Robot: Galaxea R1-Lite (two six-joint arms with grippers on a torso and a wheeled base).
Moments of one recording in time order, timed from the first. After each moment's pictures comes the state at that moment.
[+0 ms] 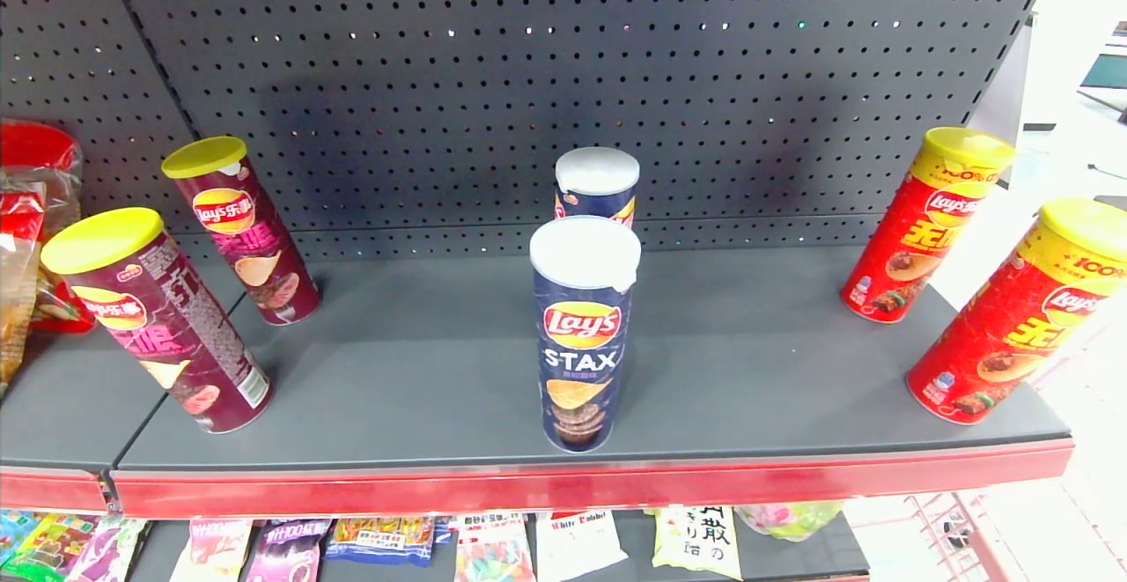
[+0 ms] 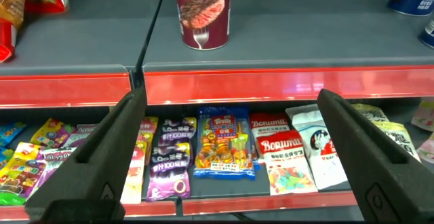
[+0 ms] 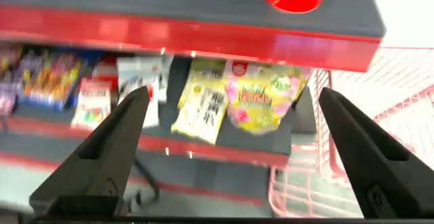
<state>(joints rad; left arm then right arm) 0.00 0.00 0.00 0.00 -0.02 0.00 0.06 0.14 -0.09 0.07 0.09 -0.01</state>
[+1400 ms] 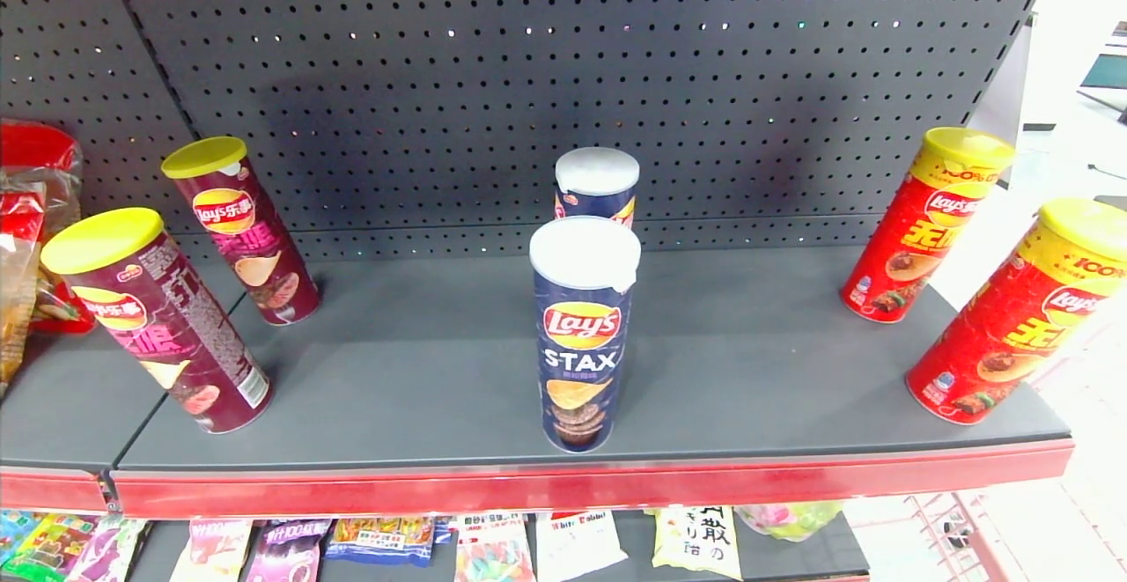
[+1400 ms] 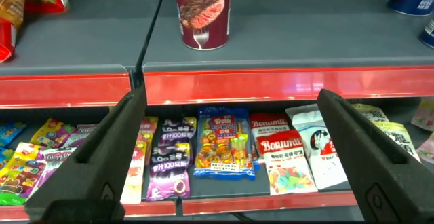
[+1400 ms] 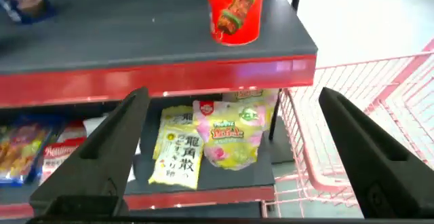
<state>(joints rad) 0.00 0.00 0.00 0.00 -0.02 0.00 0.00 0.00 0.00 -0.01 0.02 0.03</state>
